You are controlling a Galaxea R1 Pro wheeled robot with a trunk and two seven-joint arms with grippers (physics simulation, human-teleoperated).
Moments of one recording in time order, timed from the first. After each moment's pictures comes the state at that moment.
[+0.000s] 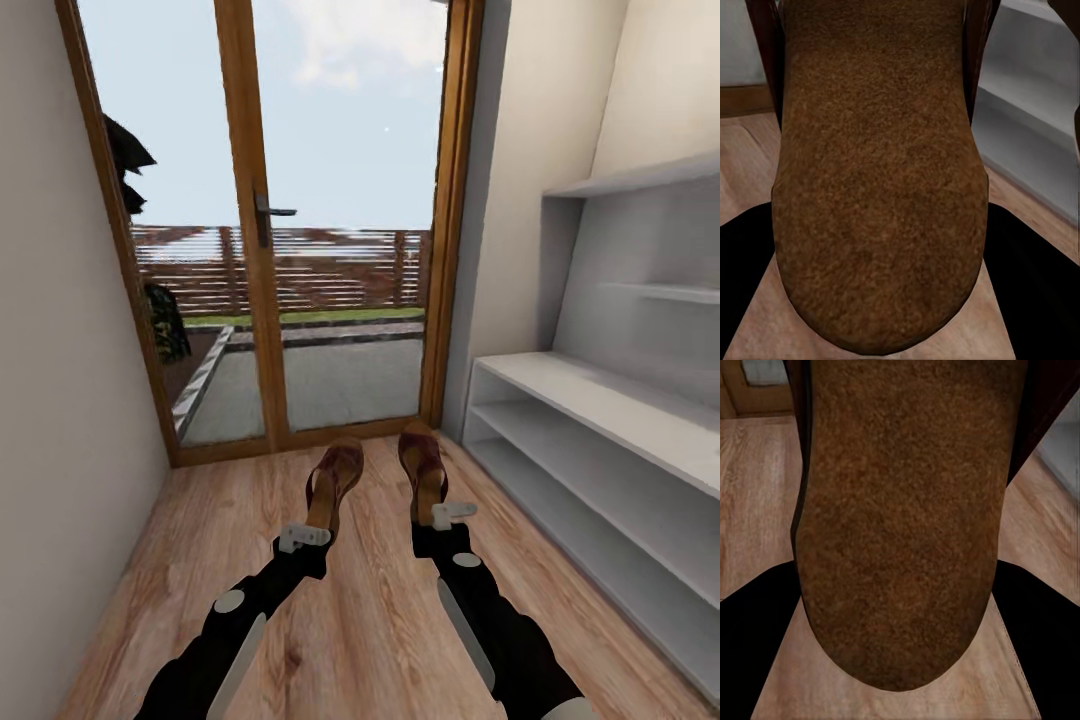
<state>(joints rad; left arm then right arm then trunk) -0.33 -0.05 -0.22 -1.08 0.17 0.13 -0.21 -0.43 0.06 0.30 -1.09 -0.14 0.43 -0.28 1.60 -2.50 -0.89</state>
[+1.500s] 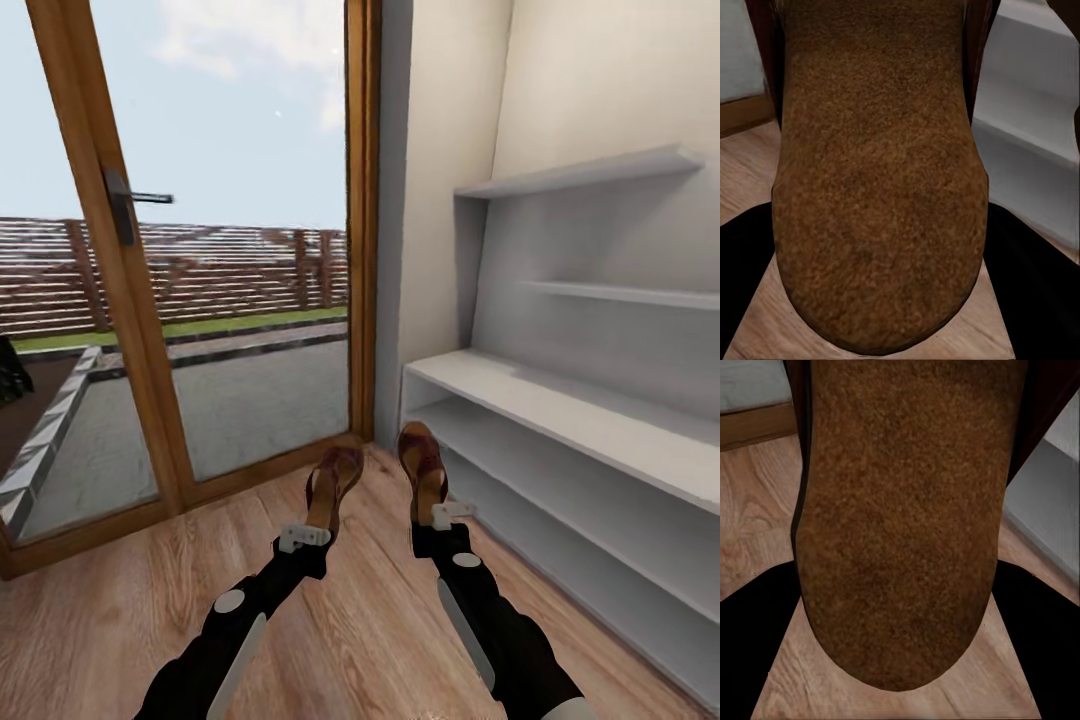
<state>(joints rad) -0.33 -0.05 -0.22 -1.08 0.17 0.13 -0.21 -0.43 0.06 0.30 -1.09 -0.14 0.43 -0.28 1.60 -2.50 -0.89</state>
